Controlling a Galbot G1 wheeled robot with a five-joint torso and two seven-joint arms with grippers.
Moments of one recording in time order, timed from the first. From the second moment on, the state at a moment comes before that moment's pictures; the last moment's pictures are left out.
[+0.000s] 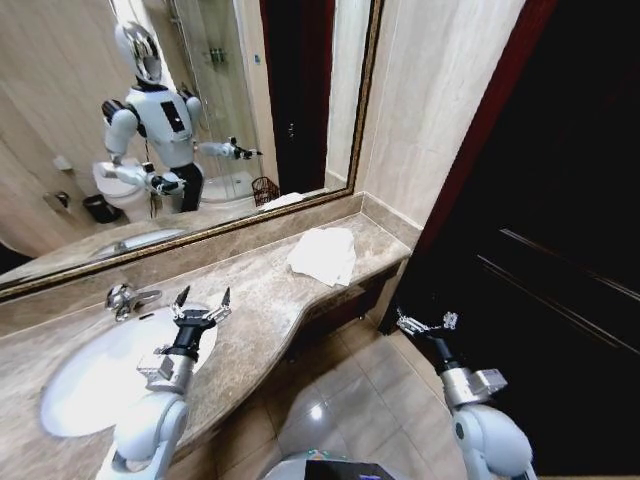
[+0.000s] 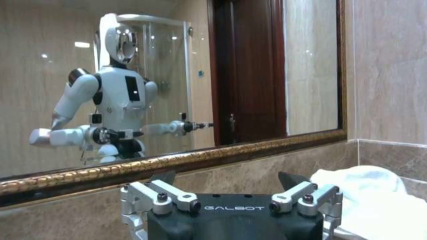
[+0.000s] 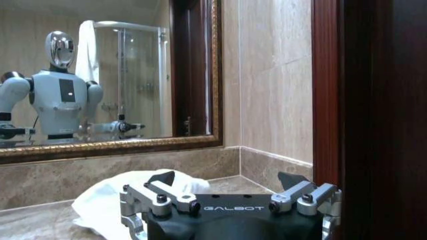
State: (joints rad) left arm 1.65 -1.30 -0.76 -2.22 -0.29 0.01 -0.01; right arm -1.60 1.52 0.73 2.20 0.19 -0.01 -0.29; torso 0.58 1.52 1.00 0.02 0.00
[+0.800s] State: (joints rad) left arm 1.45 -1.19 -0.71 -2.12 -0.39 0.16 0.03; right arm -1.58 1.51 0.69 2.19 0.18 -0.01 -0.30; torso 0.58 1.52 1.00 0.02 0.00
